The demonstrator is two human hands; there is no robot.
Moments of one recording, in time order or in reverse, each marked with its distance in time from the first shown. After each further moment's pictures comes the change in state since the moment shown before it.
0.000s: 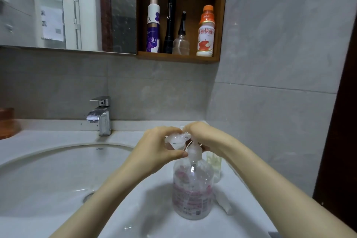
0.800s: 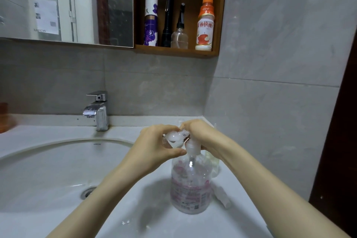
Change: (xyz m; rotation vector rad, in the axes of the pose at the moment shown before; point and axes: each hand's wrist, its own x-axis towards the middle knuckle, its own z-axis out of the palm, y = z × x) left_hand -0.003 -0.003 0.003 -0.041 0.020 -0.004; right_hand 0.022 0.018 0.011 0.244 0.096 -0.065
